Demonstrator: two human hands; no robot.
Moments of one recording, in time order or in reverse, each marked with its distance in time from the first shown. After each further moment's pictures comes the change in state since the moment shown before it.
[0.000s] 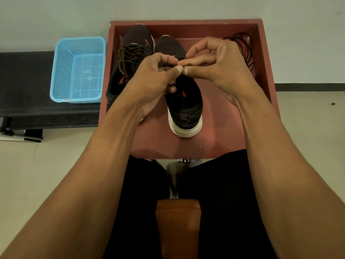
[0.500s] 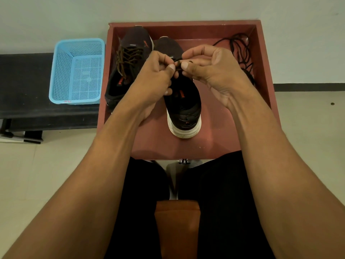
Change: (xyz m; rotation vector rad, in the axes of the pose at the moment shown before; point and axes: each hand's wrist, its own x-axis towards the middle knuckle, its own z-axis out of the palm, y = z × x) left_hand -0.002 0.003 0.005 0.121 0.026 0.030; right_hand 0.006 0.004 0.010 0.304 0.059 0.180
